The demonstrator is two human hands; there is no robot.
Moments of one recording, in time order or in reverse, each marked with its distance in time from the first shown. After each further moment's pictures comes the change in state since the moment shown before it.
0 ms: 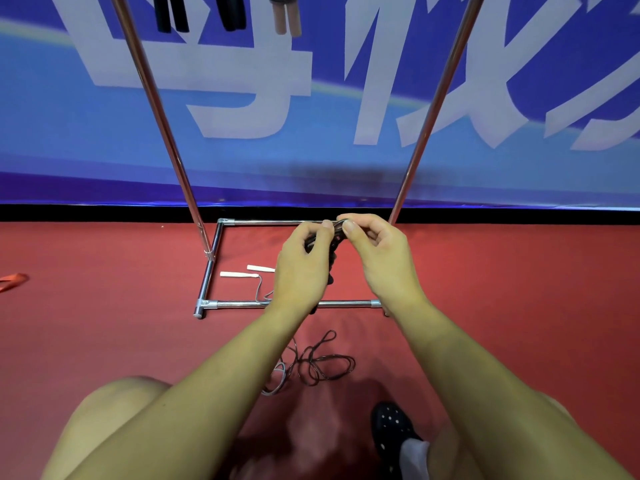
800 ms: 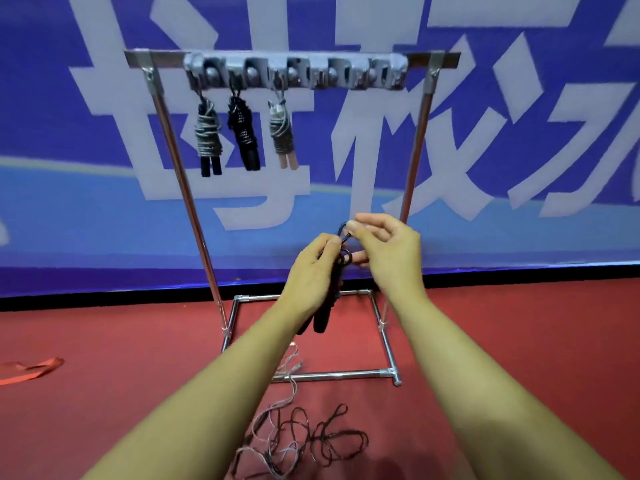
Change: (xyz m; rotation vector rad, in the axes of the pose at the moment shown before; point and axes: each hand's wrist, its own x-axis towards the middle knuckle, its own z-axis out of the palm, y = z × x) left_hand 0.008 0.137 0.009 0.171 -0.202 0.159; right_hand 0.035 -0.135 -0.028 0.127 0.178 -0.021
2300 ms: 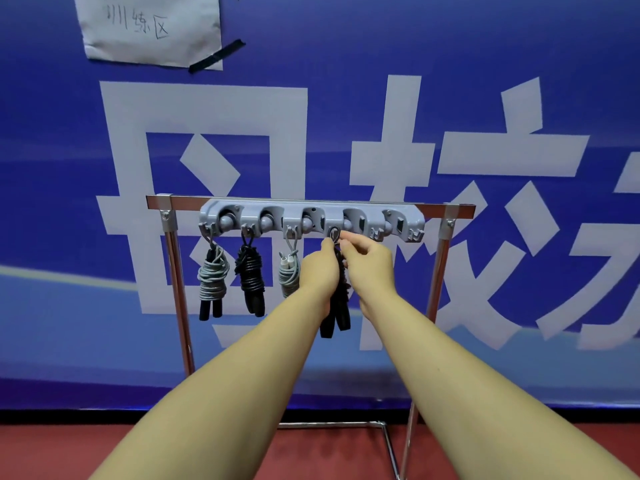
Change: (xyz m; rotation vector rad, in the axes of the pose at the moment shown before) left_hand 0.244 0.139 -0.032 -0.247 0.257 -0.213; right_hand 0.224 -0.106 0.092 0.045 -0.004 -0.083
